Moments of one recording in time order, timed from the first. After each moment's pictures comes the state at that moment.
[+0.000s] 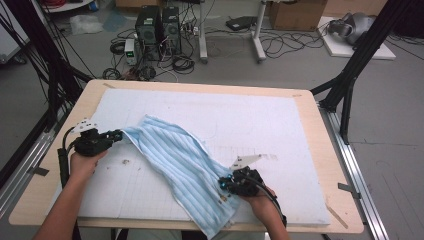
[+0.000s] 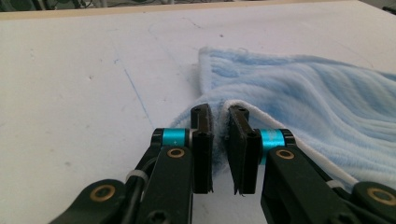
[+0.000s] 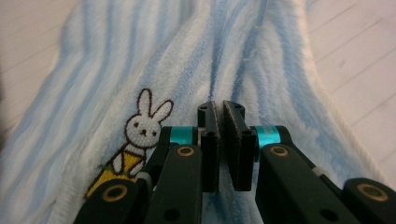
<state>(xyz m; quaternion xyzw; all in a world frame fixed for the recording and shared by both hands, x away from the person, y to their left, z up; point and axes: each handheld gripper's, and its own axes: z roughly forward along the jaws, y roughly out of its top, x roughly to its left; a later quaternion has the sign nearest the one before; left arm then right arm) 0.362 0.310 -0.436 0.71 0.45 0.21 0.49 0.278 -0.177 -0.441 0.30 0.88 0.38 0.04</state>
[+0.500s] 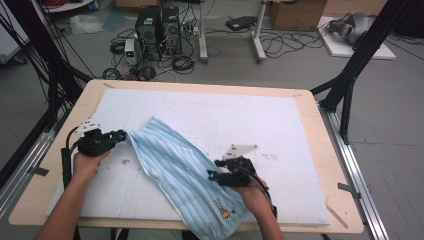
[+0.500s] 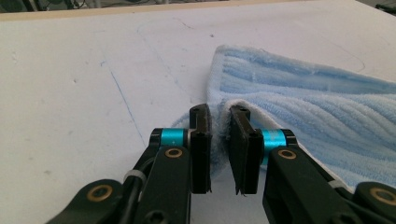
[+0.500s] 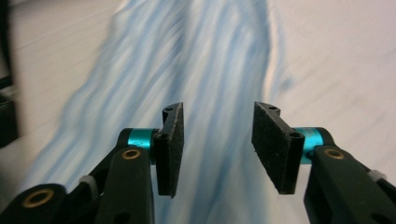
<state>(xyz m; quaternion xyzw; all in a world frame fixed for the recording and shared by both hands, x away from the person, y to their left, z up) 0.363 0.302 -0.437 0.72 0.44 0.21 0.49 0.300 -0.148 -0.415 0.29 0.85 0.43 0.09</state>
